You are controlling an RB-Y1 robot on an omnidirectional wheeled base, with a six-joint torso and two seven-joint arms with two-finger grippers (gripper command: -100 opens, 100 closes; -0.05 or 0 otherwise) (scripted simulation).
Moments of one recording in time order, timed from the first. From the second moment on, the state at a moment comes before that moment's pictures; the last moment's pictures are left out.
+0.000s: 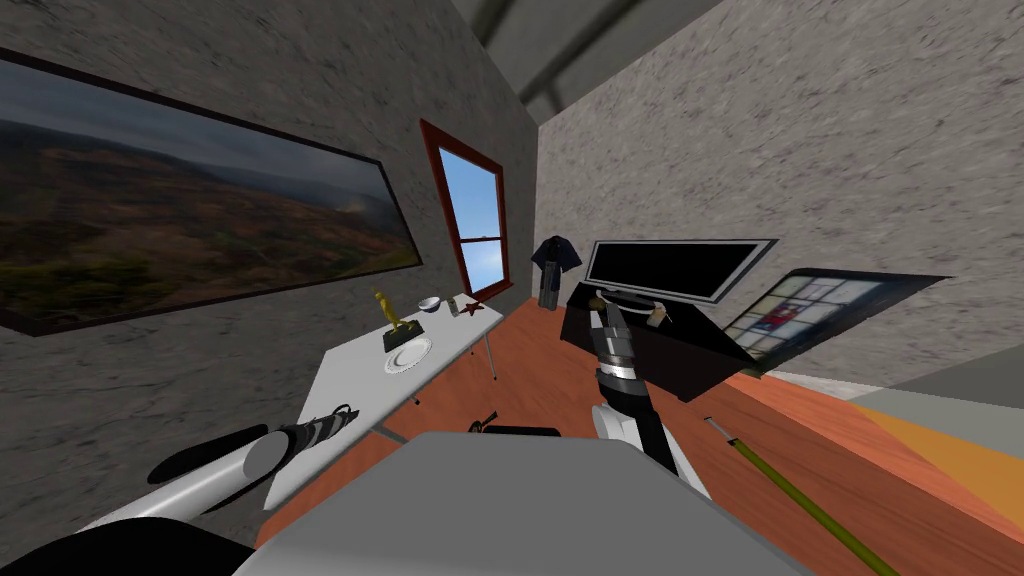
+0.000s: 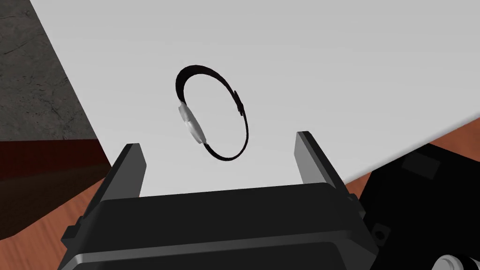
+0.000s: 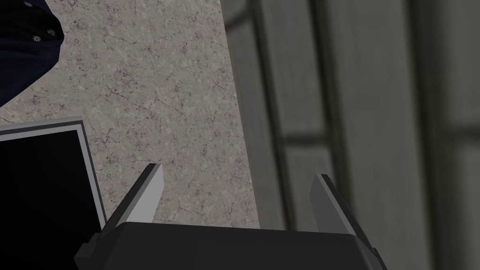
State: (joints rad) left arm 0.50 0.45 0.78 -1.77 0.60 1.02 1.24; right arm 0.50 0.00 0.06 -2.21 0.01 -0.54 0.09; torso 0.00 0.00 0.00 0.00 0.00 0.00
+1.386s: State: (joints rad) left arm 0.46 0.50 0.85 -1.81 0.58 0.94 1.31; right arm 0.50 0.00 0.06 -2.21 0.01 -0.54 0.09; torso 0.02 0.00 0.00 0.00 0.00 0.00
